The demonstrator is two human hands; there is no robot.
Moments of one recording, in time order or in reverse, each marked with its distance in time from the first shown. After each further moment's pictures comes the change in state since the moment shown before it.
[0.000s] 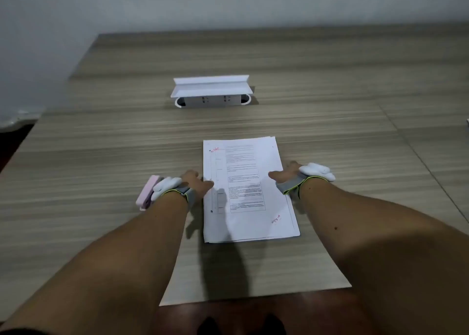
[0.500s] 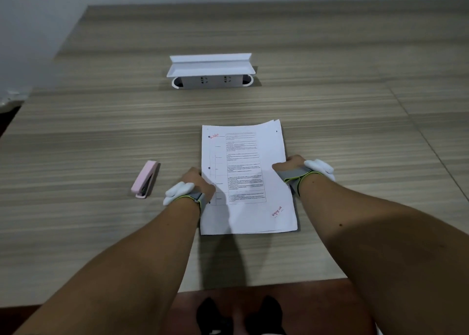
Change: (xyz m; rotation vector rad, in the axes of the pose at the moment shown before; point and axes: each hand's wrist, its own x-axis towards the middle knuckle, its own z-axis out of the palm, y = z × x) left_hand -0.010 -0.015 0.029 0.002 0.046 0.094; right_hand 0.009 0.007 0.022 0.392 0.027 0.126
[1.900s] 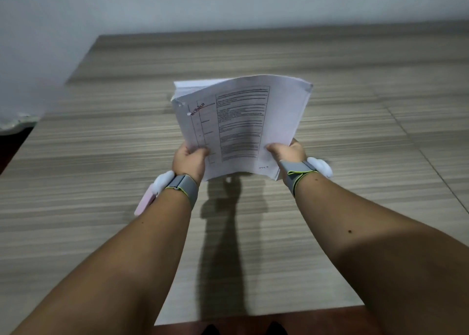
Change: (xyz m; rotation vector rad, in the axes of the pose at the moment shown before) left_hand 0.011 0.066 -0.061 -0.914 0.308 0.132; right_hand -0.016 -0.069 -0.010 0.732 0.133 -0.280
